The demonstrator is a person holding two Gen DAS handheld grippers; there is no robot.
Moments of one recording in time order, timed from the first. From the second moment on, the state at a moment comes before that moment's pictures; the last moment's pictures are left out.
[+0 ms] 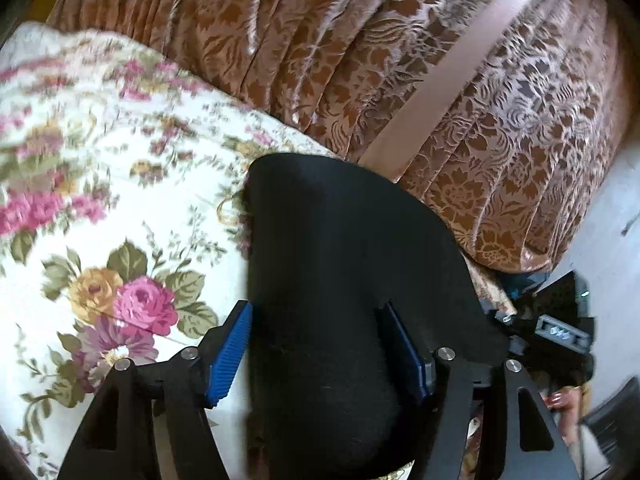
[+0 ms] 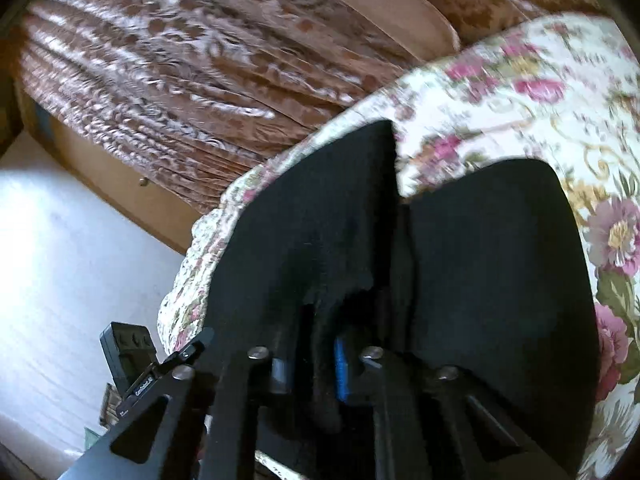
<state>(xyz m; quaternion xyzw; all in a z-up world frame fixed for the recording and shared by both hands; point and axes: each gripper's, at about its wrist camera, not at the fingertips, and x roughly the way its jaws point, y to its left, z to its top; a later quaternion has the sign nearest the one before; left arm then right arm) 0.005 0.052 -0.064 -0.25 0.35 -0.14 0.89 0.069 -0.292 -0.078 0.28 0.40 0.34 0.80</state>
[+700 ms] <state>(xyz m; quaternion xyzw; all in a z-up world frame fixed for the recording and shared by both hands) -0.001 0.042 -0.030 -0.17 0.31 -0.12 0.93 0.052 -0.342 -0.085 0.33 0.41 0.35 0.78</state>
